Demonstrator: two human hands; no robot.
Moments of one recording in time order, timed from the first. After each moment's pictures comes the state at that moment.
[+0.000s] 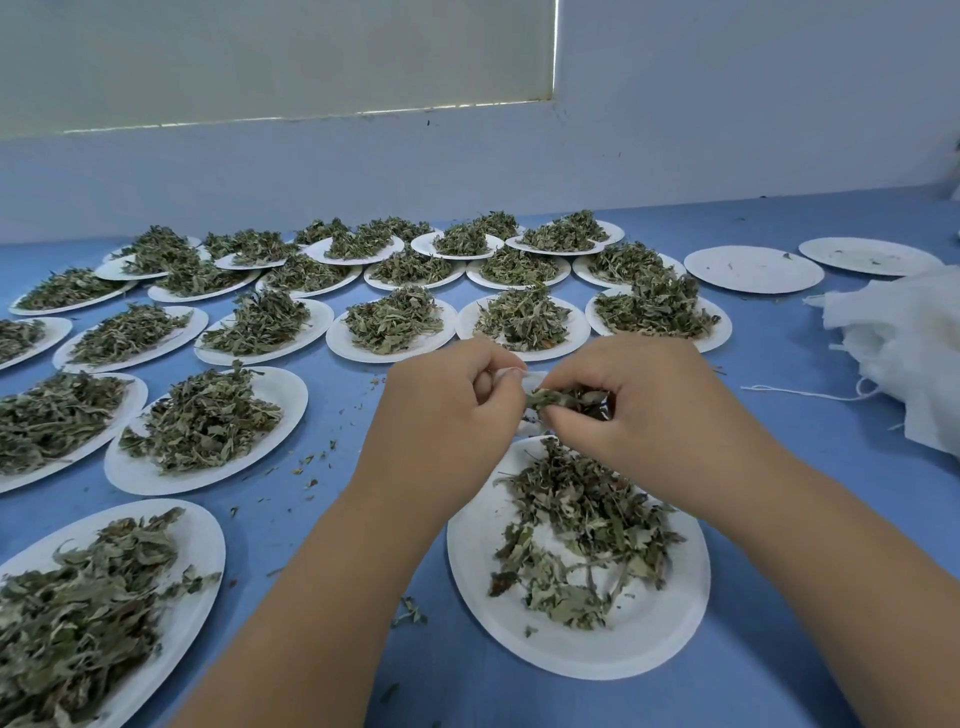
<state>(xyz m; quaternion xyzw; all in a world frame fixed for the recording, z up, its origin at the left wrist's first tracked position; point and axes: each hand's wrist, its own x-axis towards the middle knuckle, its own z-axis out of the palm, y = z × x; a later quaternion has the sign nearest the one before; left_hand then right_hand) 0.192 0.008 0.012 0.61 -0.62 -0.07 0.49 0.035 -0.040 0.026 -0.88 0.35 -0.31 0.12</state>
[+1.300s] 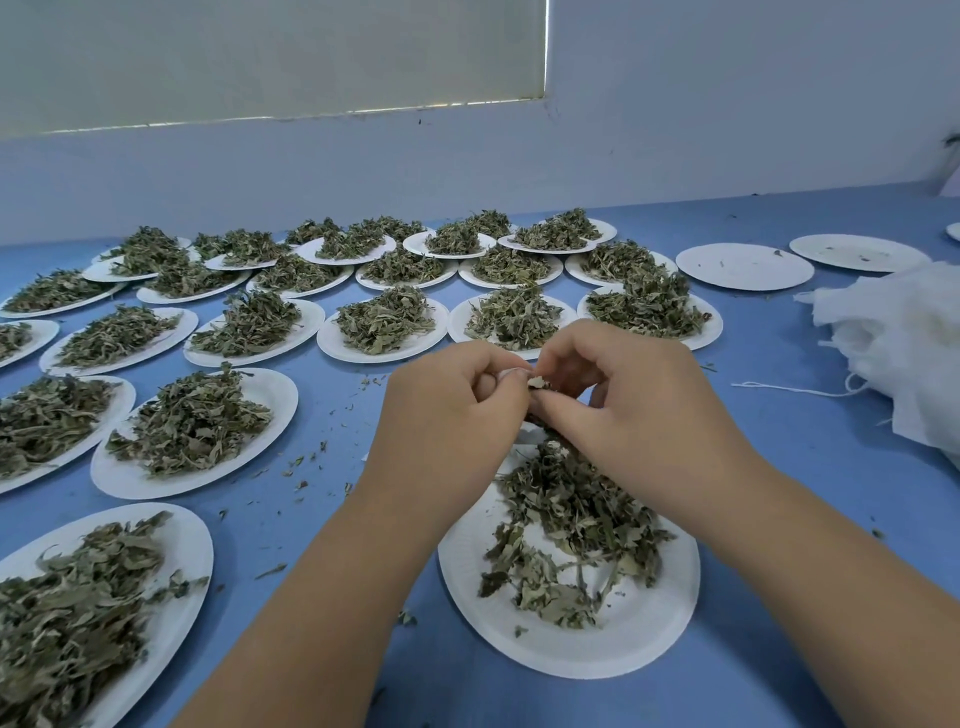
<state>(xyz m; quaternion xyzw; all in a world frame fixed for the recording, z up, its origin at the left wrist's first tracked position) 0.182 0.007 0.014 0.61 -0.59 -0.14 0.51 0.038 -0.037 0.019 -0.82 0.36 -0.40 0.20</state>
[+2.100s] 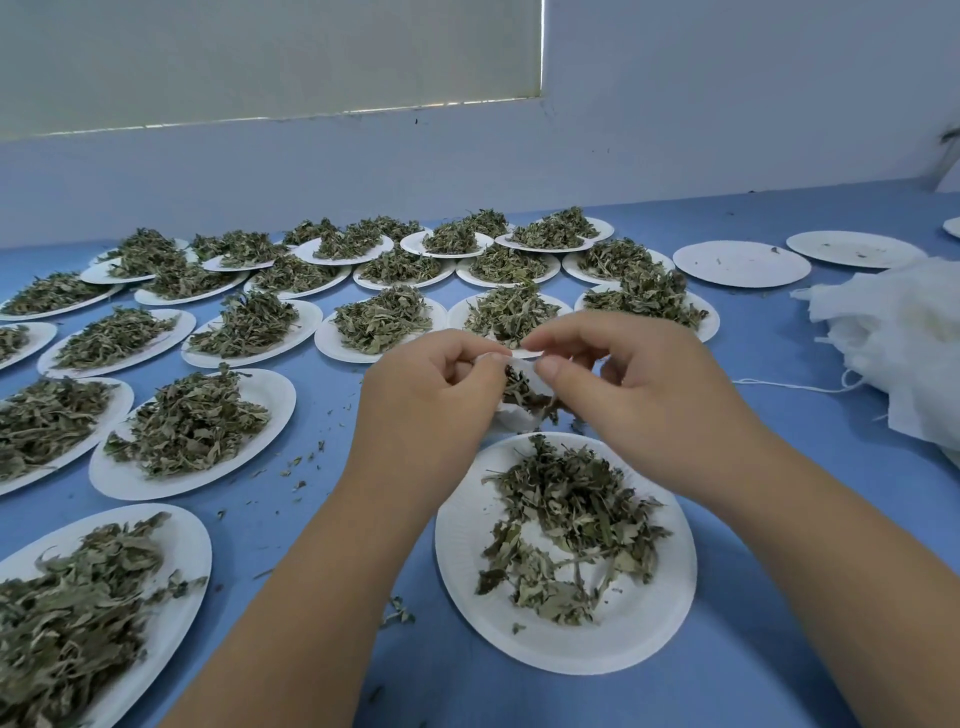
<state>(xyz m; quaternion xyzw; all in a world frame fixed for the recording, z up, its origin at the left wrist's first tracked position) 0.186 0.011 0.020 0.61 -0.54 -0.18 0.56 0.031 -0.041 0.026 -0.81 0.33 -0.41 0.25</state>
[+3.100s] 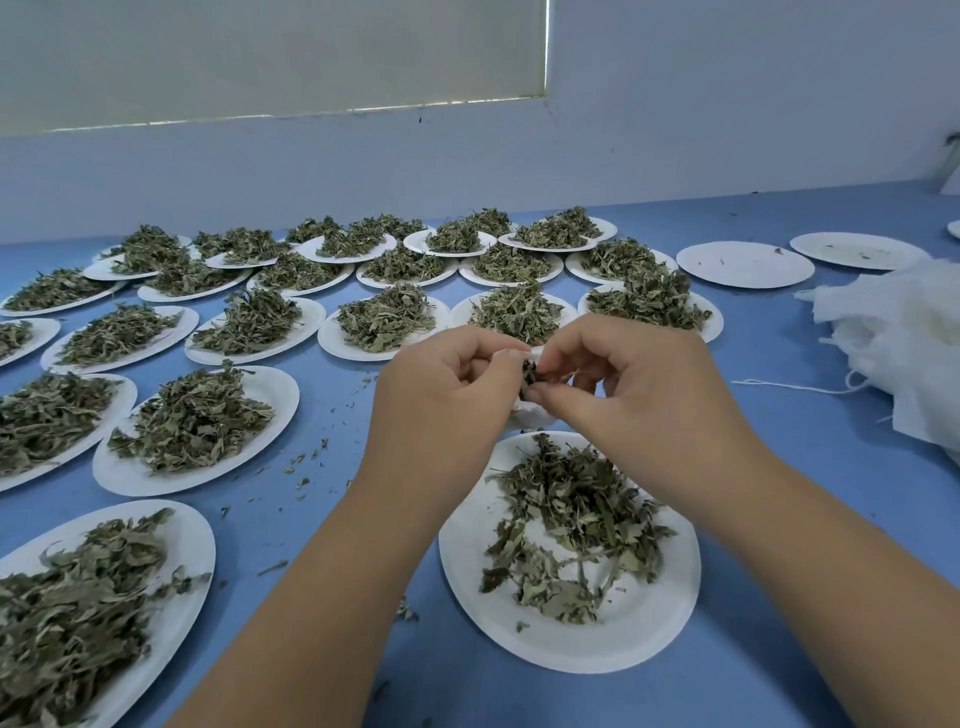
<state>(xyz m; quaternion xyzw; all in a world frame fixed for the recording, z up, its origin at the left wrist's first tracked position) 0.178 0.015 0.023 0.56 -0.55 -0.20 0.58 0.037 -0.039 0.021 -0.81 0.33 -0.43 0.22</state>
